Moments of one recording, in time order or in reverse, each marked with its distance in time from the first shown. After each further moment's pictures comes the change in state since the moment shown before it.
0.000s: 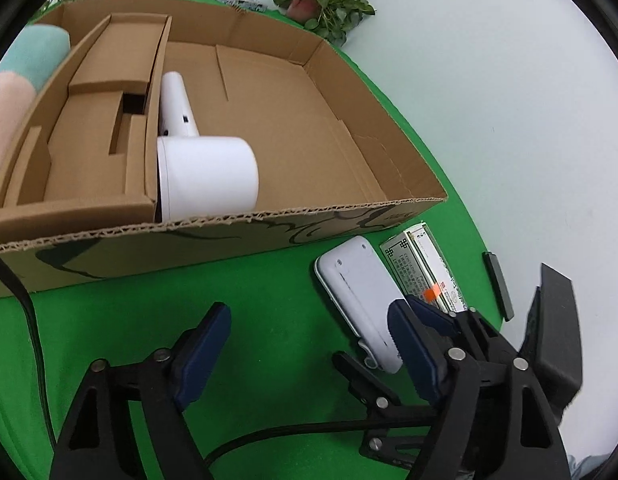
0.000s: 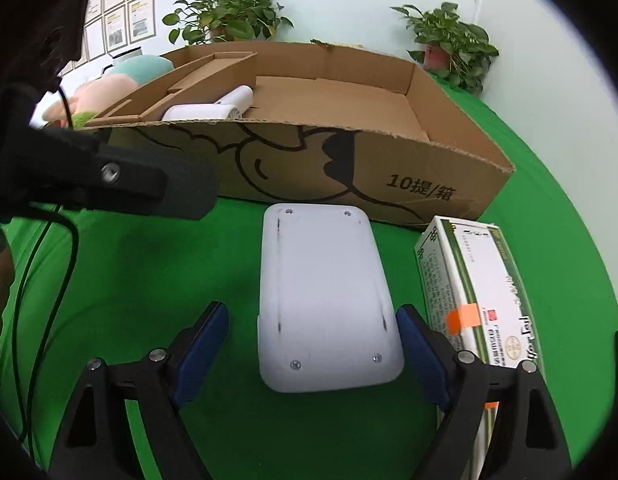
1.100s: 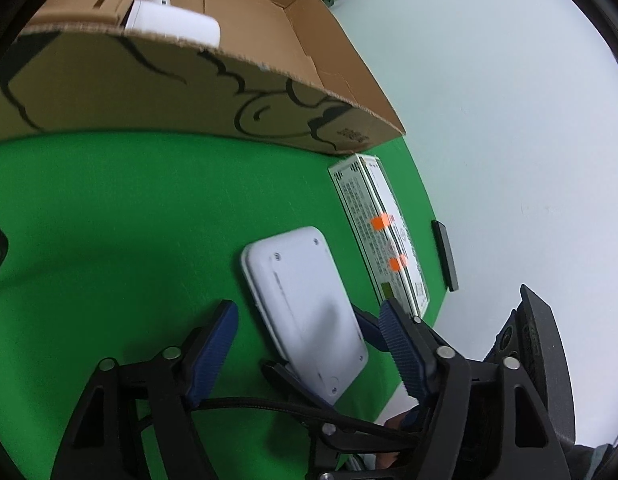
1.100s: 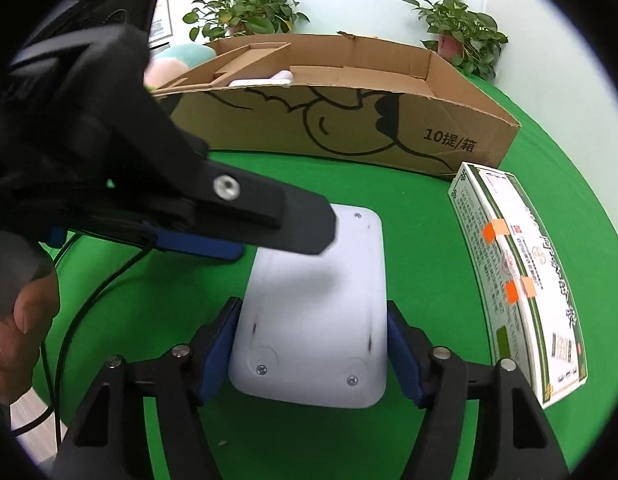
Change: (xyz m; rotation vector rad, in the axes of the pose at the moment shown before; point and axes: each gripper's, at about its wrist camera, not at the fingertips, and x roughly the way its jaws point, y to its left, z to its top) left arm 0.023 -0.013 -0.062 -0.107 0.139 -0.222; right arm -0.034 0.025 -0.042 -0.003 0.011 0.089
